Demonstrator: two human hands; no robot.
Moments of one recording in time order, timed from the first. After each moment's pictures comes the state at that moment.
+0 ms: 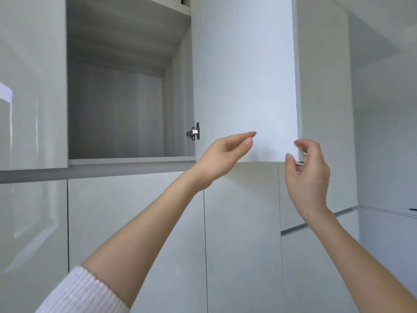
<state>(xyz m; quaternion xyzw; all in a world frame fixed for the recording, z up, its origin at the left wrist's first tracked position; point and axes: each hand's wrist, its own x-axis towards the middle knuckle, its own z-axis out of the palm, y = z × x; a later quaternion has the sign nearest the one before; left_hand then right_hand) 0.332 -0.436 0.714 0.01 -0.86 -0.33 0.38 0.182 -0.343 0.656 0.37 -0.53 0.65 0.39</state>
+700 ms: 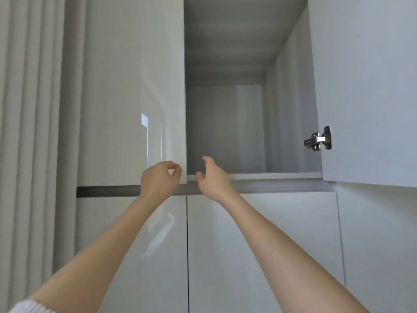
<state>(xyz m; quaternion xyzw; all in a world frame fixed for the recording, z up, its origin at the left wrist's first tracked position) 0.574 -0.657 0.722 0.53 -0.68 0.07 0.50 0.438 -0.657 0.717 0.72 -0.51 0.47 0.01</state>
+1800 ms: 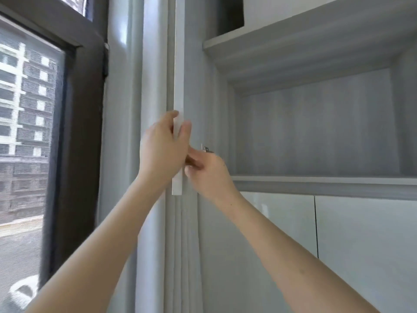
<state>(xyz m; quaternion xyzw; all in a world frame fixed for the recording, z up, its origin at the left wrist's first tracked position) 0.789 -0.424 0.766 0.51 -0.53 0.22 0.64 0.703 -0.480 0.731 0.82 -0.13 0.54 -0.12</state>
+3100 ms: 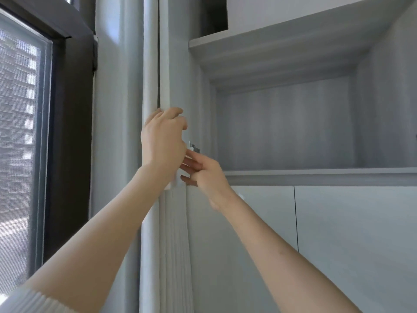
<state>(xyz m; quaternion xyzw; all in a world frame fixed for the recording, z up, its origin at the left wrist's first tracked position) 0.819 -0.437 0.774 0.51 -0.55 0.44 0.50 0.724 -0.488 0.716 0.71 -0.16 0.54 -0.42</state>
